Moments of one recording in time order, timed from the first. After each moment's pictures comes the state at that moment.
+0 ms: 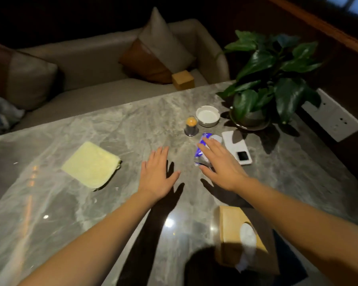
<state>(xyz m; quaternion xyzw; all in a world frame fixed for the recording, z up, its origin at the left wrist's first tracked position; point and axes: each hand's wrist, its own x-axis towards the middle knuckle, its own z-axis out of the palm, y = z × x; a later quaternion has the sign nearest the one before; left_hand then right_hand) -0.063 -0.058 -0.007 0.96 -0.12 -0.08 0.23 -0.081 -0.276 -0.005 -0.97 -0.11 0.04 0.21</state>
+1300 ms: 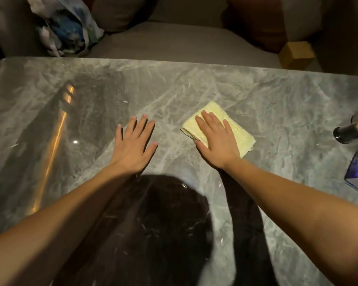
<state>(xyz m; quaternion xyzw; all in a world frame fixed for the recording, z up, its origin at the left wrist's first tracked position) -0.021 0.353 -0.084 0.99 -0.01 -0.08 0.11 0.040 0.103 -0.102 -0.97 -0.22 0.06 0.12</state>
